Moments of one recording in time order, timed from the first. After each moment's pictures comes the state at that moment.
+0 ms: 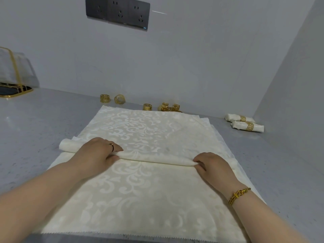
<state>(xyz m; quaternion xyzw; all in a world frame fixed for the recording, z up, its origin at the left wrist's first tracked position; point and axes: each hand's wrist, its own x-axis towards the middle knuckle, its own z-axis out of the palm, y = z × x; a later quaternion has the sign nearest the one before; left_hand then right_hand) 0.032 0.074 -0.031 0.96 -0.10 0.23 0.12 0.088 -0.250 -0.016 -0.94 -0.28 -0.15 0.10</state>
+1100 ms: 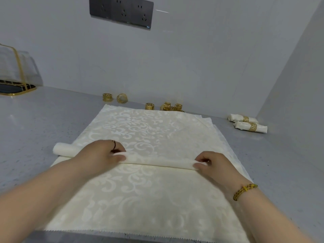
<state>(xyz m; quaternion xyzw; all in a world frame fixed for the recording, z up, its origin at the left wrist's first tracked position) 0.025 0.065 -0.022 0.95 -0.05 0.15 0.25 0.090 -0.249 -0.004 -0.94 -0.22 -0.03 0.26</state>
